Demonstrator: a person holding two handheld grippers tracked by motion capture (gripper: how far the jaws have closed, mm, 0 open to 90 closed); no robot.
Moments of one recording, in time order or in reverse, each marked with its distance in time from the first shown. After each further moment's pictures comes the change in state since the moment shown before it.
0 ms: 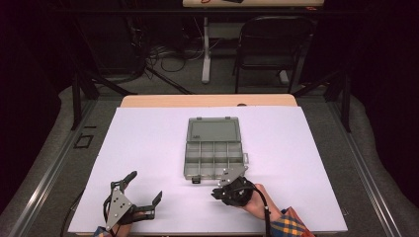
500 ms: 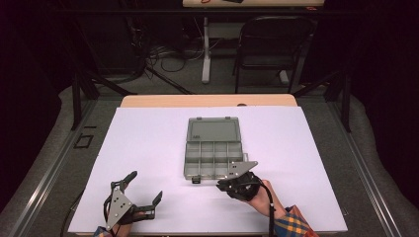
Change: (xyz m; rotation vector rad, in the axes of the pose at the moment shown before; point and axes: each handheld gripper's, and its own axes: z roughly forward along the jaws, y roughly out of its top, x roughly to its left) left arm 0.000 0.000 0.000 0.003 0.000 0.001; right arm -0.011 0.001 -0.018 -0.059 -0.076 0.030
